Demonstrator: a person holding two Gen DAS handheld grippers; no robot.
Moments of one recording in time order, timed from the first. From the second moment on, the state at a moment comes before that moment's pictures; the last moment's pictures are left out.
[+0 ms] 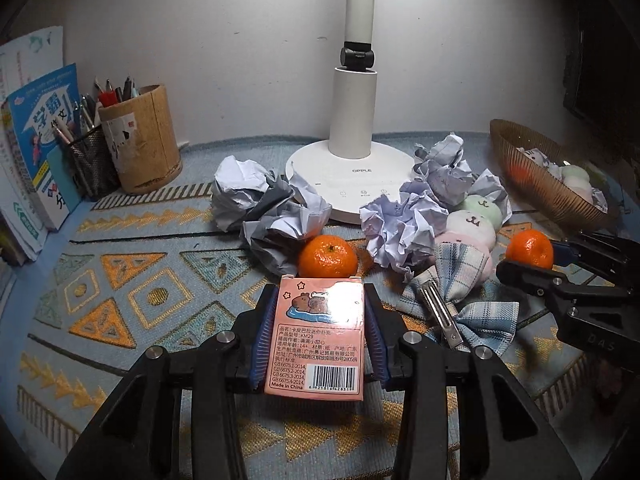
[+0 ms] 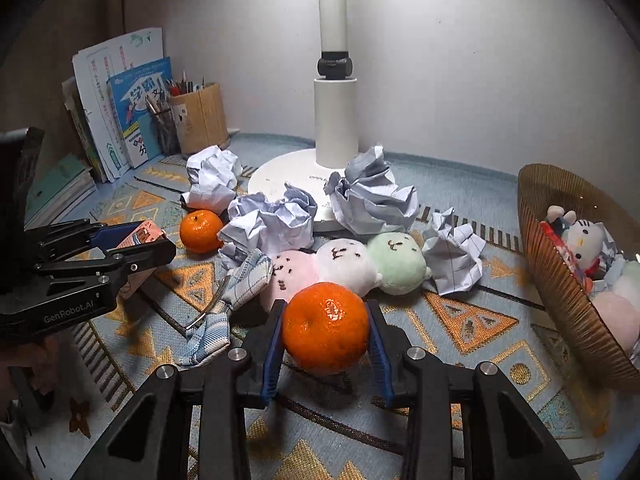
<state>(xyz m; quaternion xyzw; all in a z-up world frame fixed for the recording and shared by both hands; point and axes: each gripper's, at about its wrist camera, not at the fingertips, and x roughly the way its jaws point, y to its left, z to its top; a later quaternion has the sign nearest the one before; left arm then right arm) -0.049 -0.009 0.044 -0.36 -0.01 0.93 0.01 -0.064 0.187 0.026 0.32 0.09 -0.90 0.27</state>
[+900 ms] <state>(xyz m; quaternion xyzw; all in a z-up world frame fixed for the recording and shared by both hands) -0.062 -0.006 0.038 -0.38 0.00 0.93 0.01 -0.052 0.201 0.040 0.28 0.07 -0.91 0.30</state>
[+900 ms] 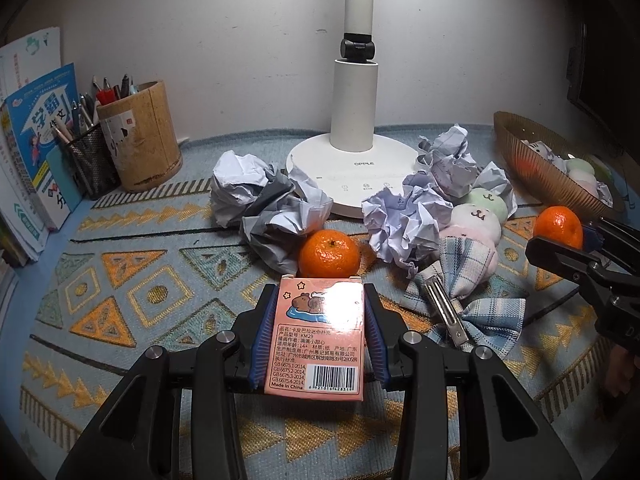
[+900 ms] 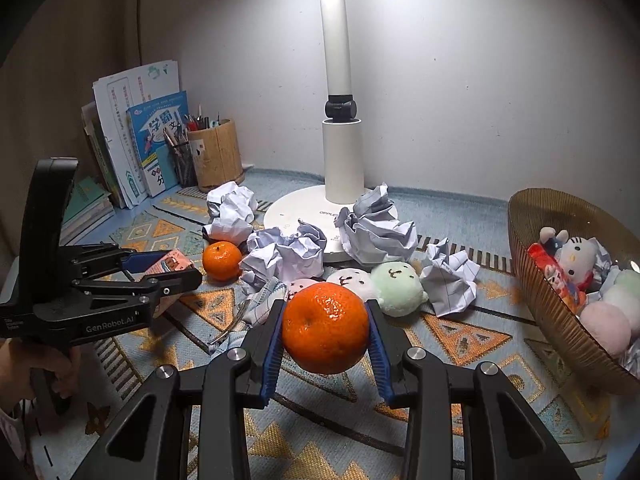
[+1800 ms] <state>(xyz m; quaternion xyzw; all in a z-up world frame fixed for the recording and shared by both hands) -0.177 0.239 0.125 -0.32 0.00 0.92 0.23 -0.172 0.400 0.154 0.27 0.03 -0.95 0.13</state>
